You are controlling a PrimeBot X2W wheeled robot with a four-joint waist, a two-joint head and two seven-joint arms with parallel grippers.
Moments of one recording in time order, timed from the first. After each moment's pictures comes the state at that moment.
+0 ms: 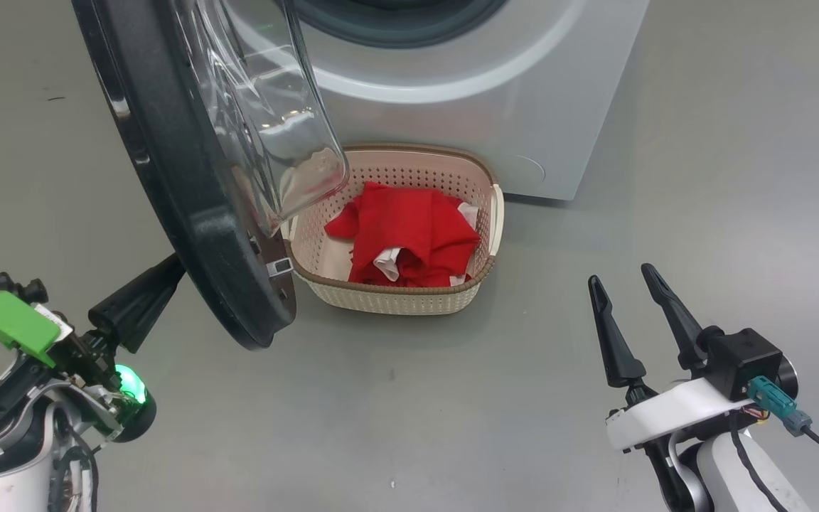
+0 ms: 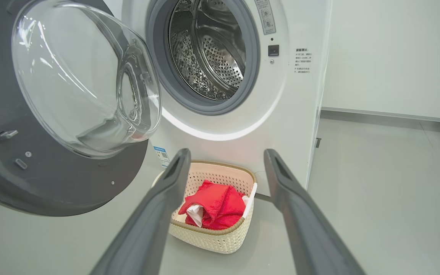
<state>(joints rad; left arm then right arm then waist) -0.30 0.08 0.16 0.15 -1.77 0.12 0.82 -0.09 -0.14 0.29 0.12 0.35 0.11 -0.24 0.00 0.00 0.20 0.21</state>
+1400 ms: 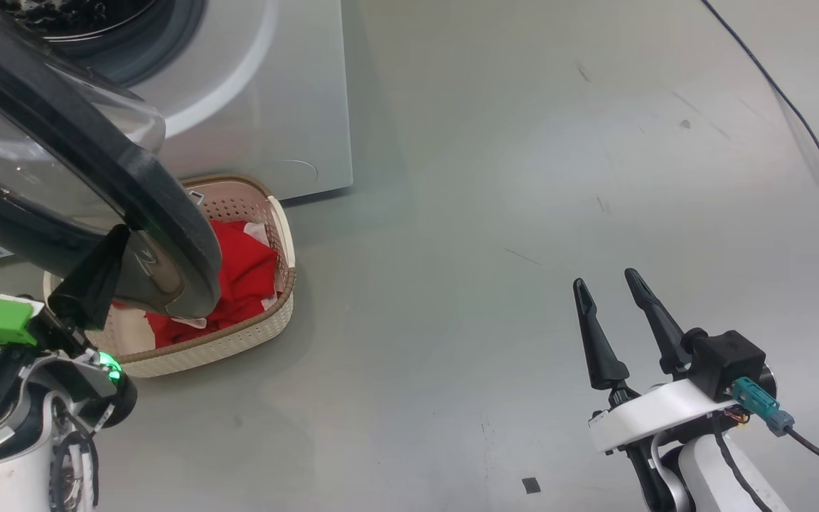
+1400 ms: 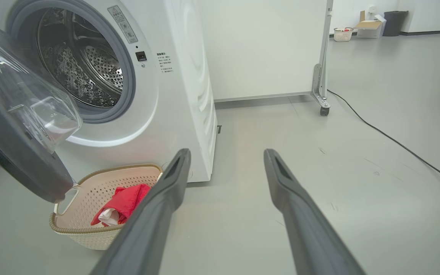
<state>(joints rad) -0.33 0.04 0.21 0.22 -1.75 0.12 0.53 -0.10 -0.09 0.30 0.15 0.37 0.11 -0.25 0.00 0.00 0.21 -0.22</state>
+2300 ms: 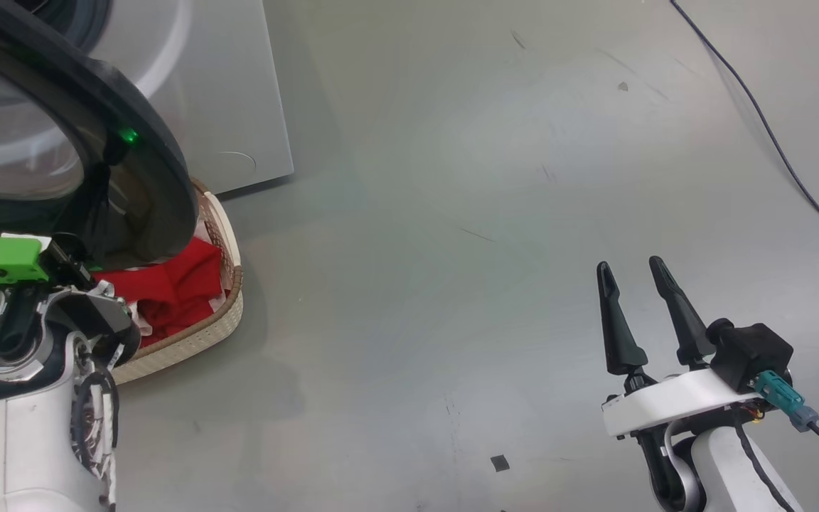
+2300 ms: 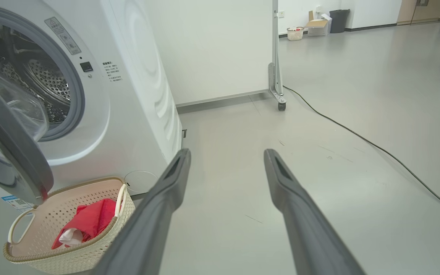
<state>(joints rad) -0.51 0.03 0.17 0.34 -1.70 0.08 0.31 -0.10 -0.06 0.23 0.13 0.39 0.11 -0.25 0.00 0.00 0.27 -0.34</state>
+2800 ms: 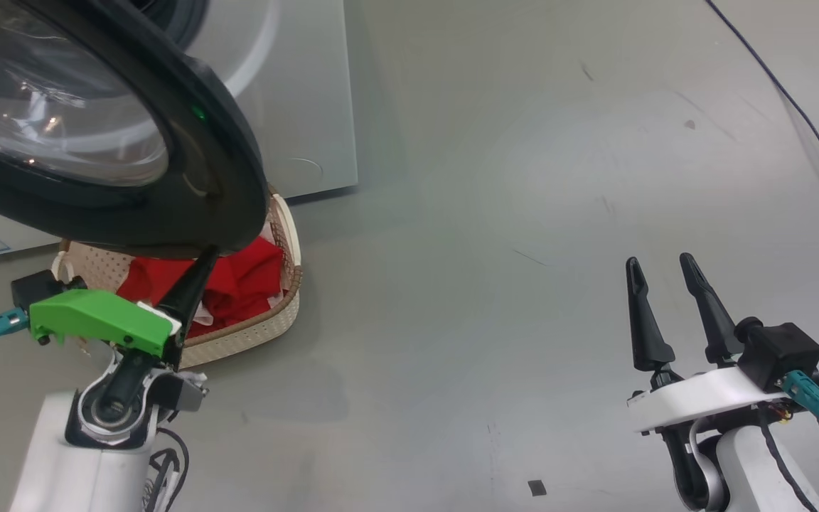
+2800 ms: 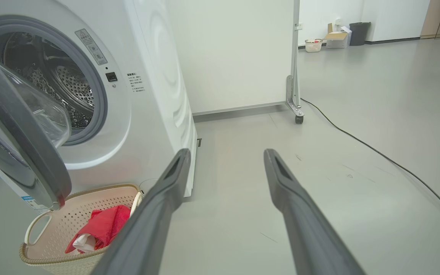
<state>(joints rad) -0.39 0.05 -0.05 0.38 -1.48 -0.07 0.37 -0.09 -0.08 0.18 0.12 0.37 0.11 -0.25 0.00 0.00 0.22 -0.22</state>
